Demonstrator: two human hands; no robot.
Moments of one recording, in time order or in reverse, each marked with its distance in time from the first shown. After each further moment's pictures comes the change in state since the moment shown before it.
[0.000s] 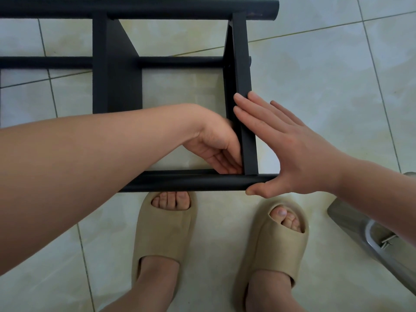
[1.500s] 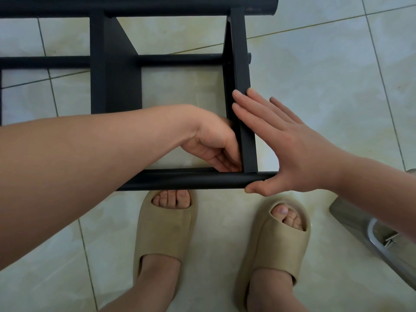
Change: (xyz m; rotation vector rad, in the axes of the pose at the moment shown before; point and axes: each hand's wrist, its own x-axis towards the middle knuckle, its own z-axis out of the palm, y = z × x) left_hand -0.002 -0.003 0.004 -0.097 -0.004 0.042; right_hand 0.000 0.001 0.003 0.016 -0.007 -0.007
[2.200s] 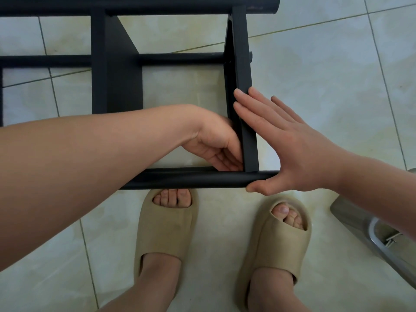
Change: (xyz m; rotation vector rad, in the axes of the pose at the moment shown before) left_hand 0.001 -0.001 0.000 0.033 0.030 -0.016; right_hand 0.000 0.000 0.001 0.006 0.000 -0.002
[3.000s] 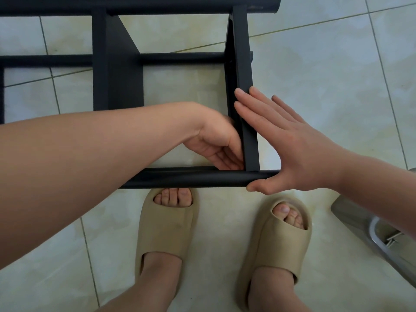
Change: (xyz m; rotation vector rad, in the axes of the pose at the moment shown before) left_hand 0.000 0.003 -0.001 0.029 -0.002 -0.015; right_hand -0.001 0.000 0.000 0.005 0.014 -0.005
